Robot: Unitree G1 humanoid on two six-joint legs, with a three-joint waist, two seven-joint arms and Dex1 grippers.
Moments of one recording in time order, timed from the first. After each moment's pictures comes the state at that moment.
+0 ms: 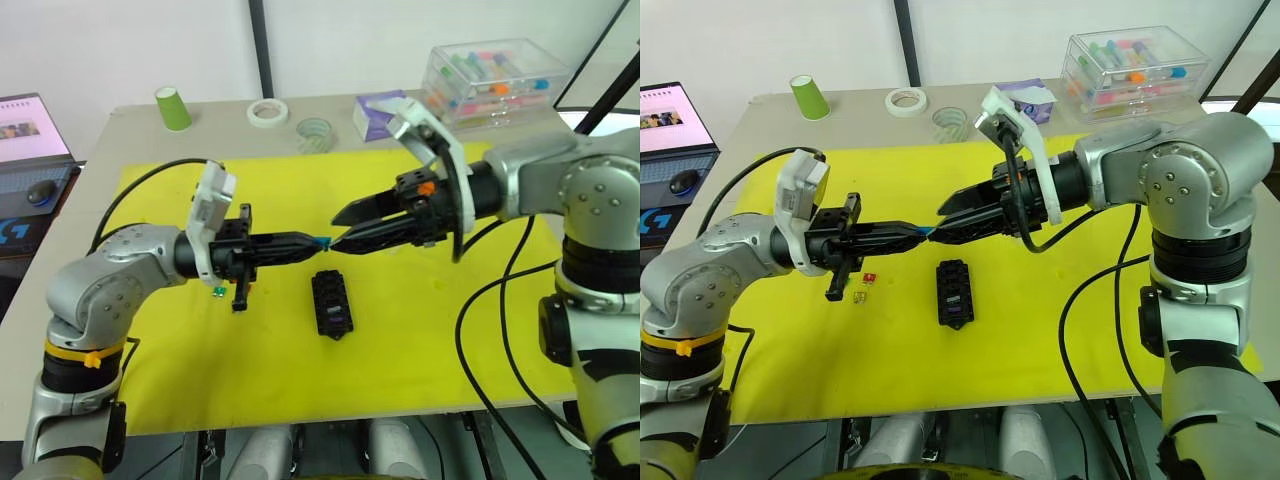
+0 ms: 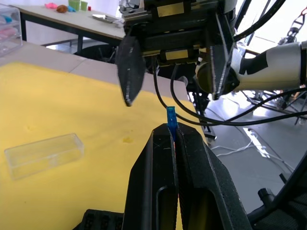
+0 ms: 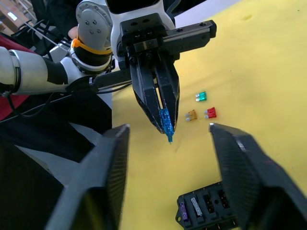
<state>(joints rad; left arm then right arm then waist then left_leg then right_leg) -0.50 0.62 0.09 -0.37 -0.91 0.83 -1.03 -1.09 -0.63 0.01 -0.25 0.87 1.56 0.99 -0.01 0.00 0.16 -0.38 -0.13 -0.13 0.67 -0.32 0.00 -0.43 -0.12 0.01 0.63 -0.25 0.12</state>
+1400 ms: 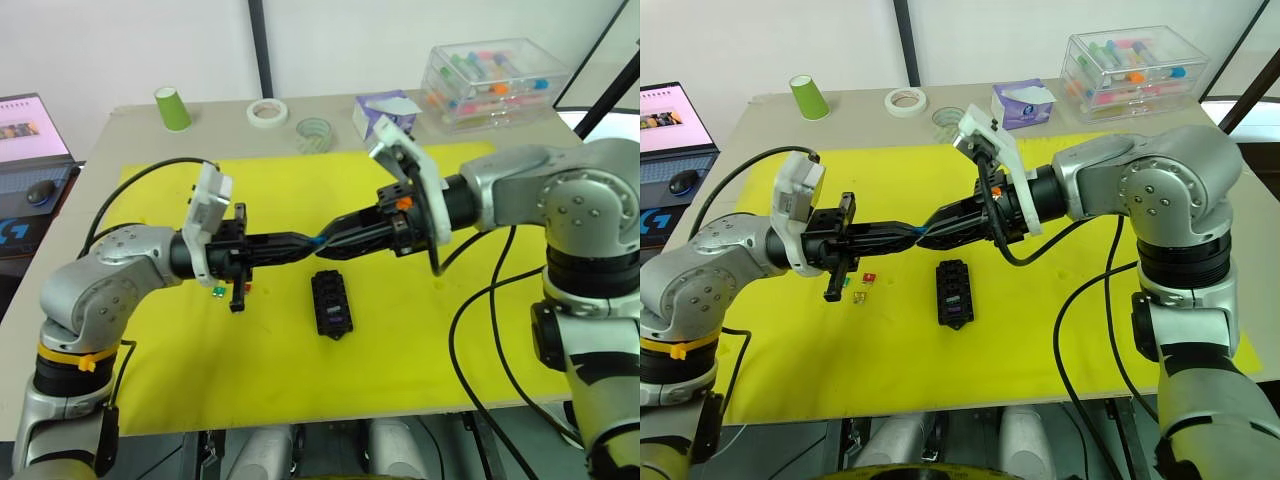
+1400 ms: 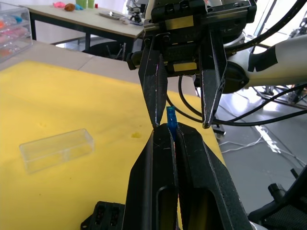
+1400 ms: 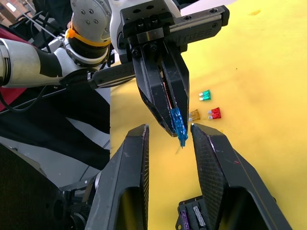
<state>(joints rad) -0.49 0.65 0.09 -0.39 -0.90 0.80 -1.02 -1.07 -0.62 0.07 -0.27 0.94 1.50 0.90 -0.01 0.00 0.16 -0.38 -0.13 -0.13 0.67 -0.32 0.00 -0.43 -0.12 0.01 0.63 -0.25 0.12</state>
